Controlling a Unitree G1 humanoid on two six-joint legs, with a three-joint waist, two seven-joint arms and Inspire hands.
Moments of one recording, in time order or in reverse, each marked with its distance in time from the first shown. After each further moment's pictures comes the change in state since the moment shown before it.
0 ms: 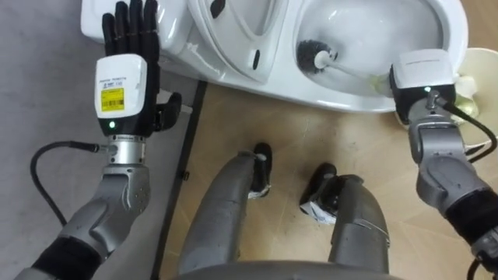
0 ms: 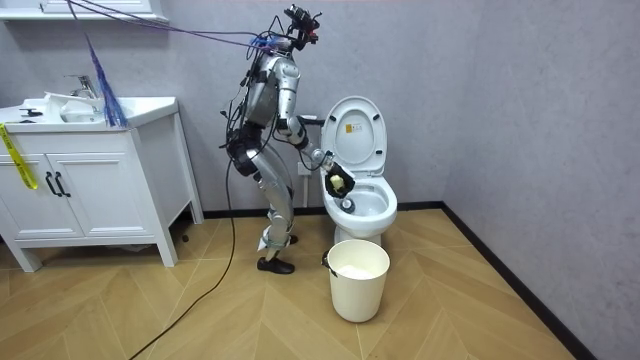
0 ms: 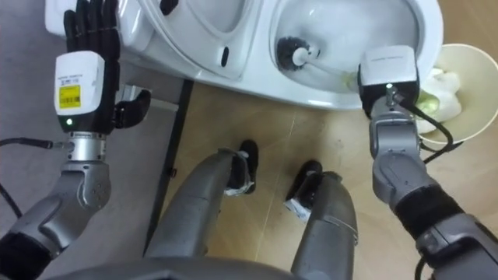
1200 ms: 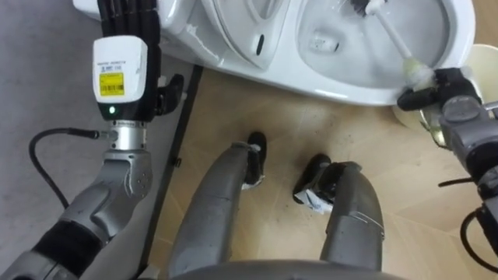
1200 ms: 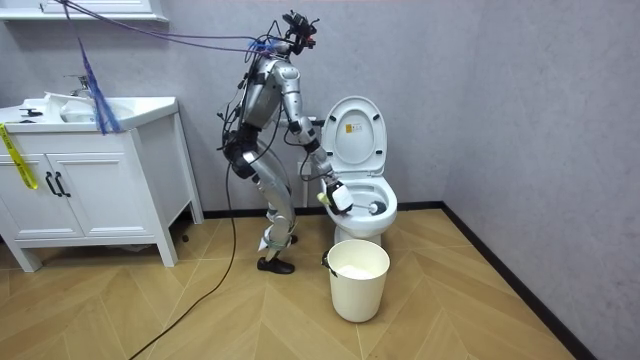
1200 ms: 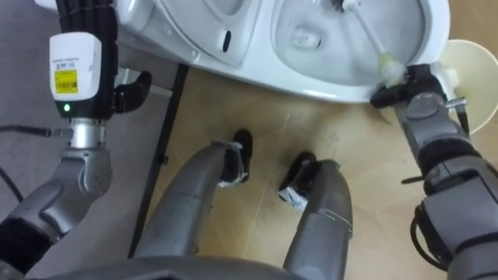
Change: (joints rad) left arm -0.080 0.015 -0.039 -0.036 -0.008 0.035 0.039; right arm -0.267 0.009 -0.093 0.581 1.455 -0.282 -0.185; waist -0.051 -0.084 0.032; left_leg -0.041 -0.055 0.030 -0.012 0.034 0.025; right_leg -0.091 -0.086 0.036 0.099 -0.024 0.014
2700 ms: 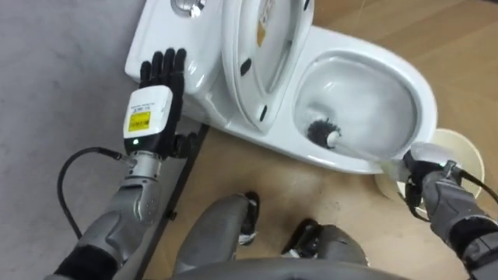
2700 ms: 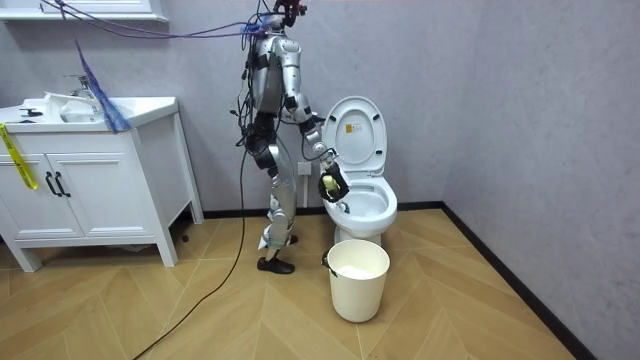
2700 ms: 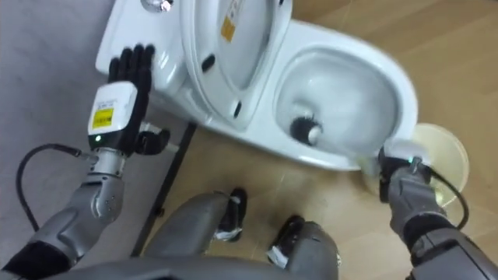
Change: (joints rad) left arm 0.156 -0.110 0.131 0.189 0.039 -0.112 -0.350; right arm 0.425 0.084 -0.027 -0.035 -1.104 -0.007 0.147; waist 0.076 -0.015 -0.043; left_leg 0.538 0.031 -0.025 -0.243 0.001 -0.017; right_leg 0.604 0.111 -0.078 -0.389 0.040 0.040
